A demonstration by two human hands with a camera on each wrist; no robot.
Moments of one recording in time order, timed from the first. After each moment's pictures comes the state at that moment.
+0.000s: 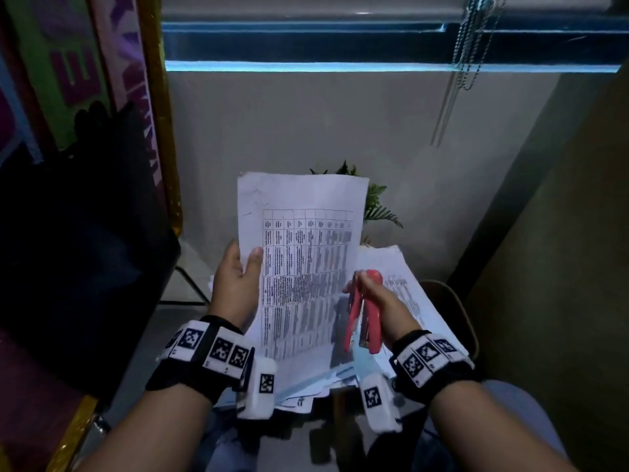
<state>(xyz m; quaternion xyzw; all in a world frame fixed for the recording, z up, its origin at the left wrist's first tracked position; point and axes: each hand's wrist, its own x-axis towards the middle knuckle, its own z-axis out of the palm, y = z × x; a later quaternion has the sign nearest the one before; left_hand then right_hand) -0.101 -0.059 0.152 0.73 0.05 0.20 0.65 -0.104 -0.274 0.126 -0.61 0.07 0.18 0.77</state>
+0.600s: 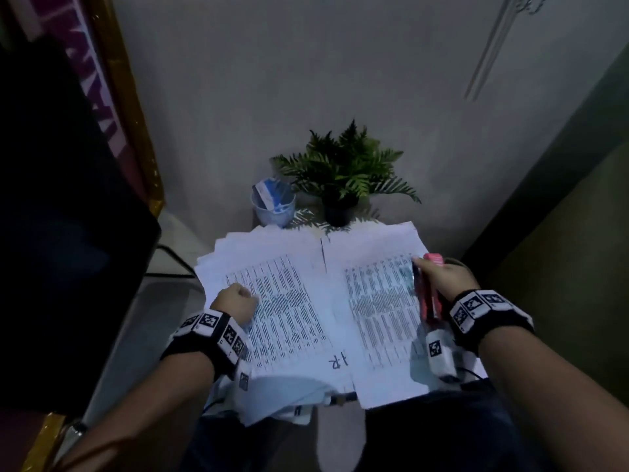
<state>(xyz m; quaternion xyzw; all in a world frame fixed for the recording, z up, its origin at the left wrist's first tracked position) -0.020 -0.009 0.010 0.91 0.23 -0.17 0.30 0.012 -0.372 0.045 -0.77 0.28 0.07 0.57</state>
